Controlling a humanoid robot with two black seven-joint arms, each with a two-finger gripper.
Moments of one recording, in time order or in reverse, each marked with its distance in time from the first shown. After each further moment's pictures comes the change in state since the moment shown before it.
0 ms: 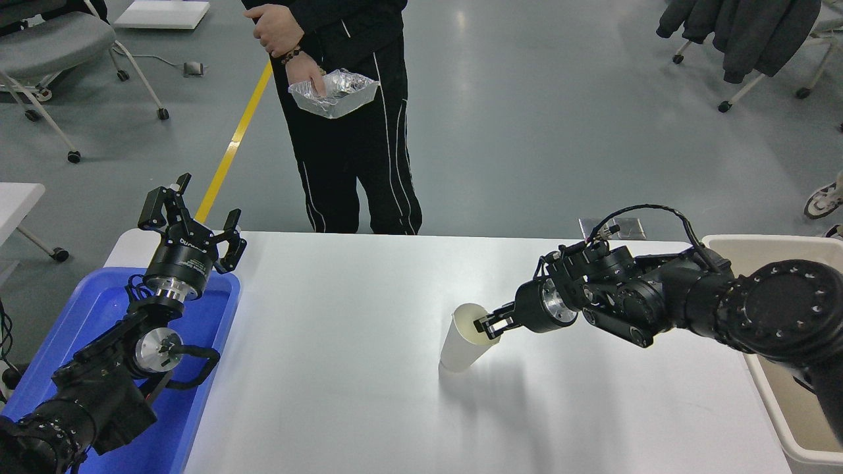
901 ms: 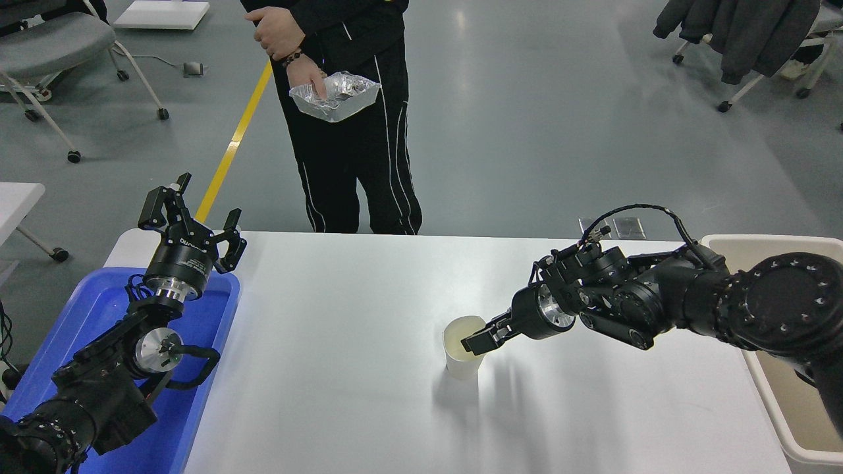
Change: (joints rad) left arm 0.000 0.000 0.000 0.000 0.000 0.000 0.000; right arm -0.007 0.039 -0.078 0.042 -0.057 0.000 -0.044
